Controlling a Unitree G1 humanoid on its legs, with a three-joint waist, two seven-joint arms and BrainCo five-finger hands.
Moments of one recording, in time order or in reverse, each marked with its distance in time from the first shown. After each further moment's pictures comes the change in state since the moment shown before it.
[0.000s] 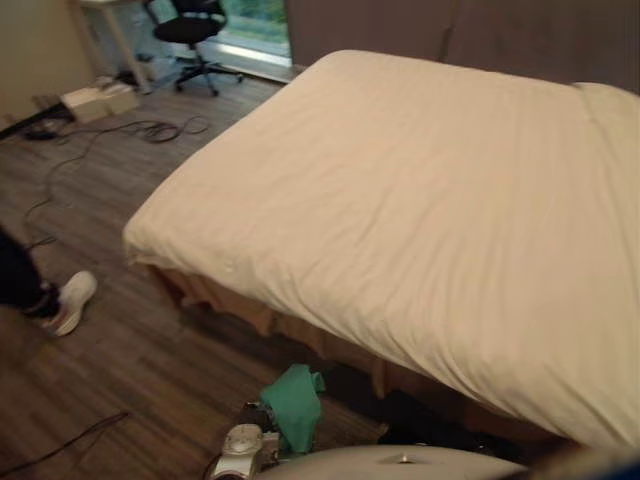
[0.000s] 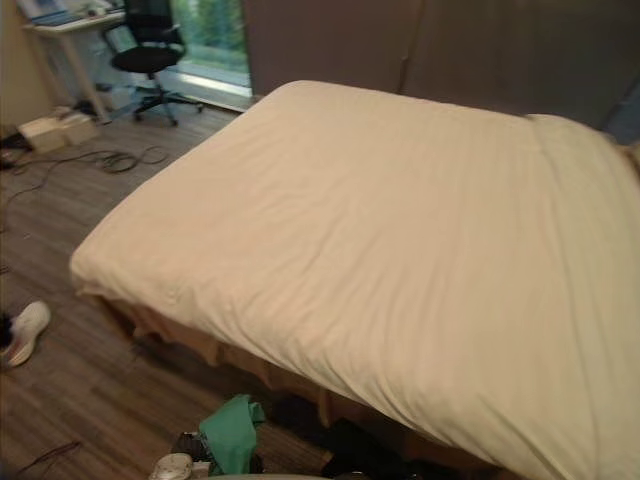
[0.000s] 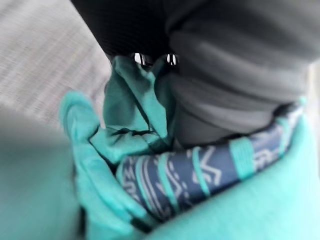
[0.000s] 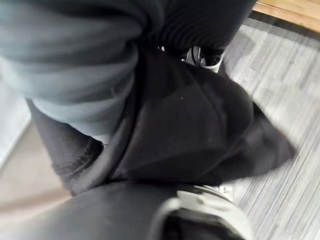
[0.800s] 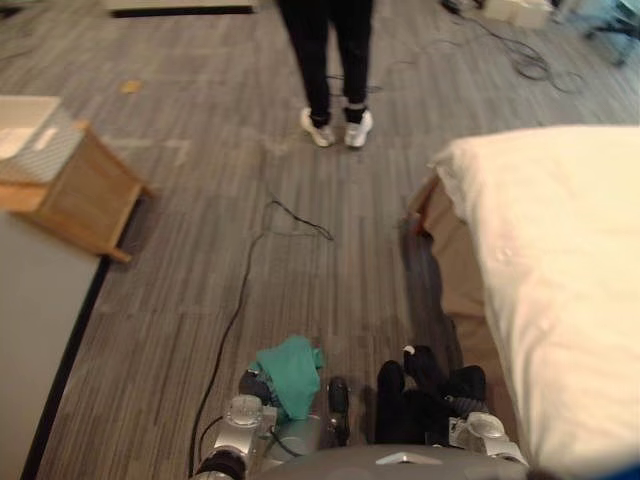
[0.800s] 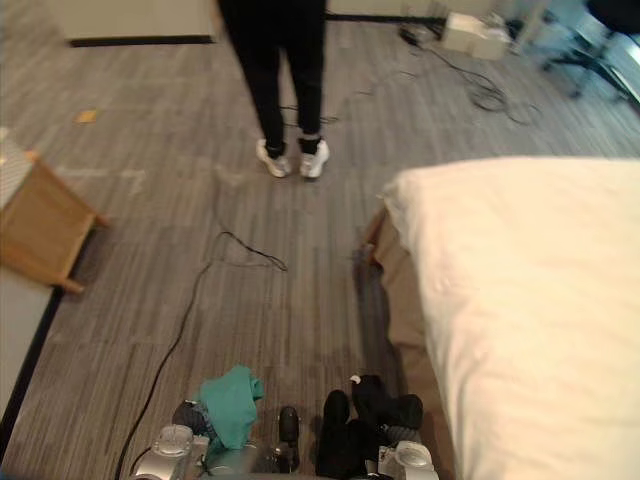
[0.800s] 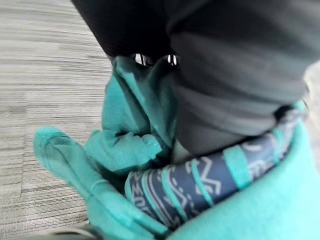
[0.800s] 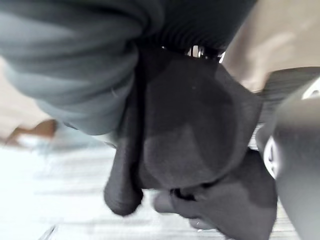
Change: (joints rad) left arm -0.030 0.079 -0.109 -0.068 0.011 0.019 0.029; right arm -0.154 0.041 -0.151 0.023 0.185 -0.033 -0.066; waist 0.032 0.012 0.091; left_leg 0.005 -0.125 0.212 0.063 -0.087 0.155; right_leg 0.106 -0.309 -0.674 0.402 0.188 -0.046
